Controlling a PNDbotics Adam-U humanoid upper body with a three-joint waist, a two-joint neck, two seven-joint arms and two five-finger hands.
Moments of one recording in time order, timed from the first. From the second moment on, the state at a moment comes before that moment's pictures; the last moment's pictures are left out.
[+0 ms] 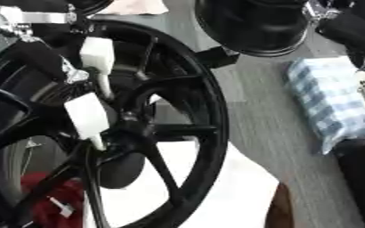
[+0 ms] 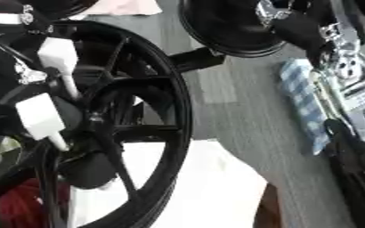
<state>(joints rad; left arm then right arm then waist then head) -1.12 0.63 -0.49 -1.45 -0.41 0.11 -0.80 -0.51 -0.59 0.01 -1.83 -0.24 0.12 -0.24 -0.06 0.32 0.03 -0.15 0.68</state>
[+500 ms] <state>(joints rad) -1.13 0.65 -0.46 -1.47 -0.33 0.17 -0.76 -0.51 -0.58 0.01 -1.83 -0.23 0.12 -0.24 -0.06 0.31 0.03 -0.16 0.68</state>
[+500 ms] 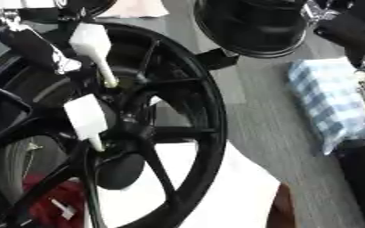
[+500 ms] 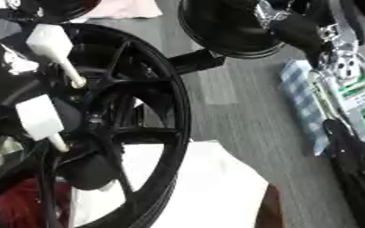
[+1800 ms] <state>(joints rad) -0.93 1.04 -0.03 -1.37 -0.01 0.29 -0.51 -0.44 -0.61 -0.03 -1.82 -0.21 0.11 -0.28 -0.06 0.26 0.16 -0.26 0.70</state>
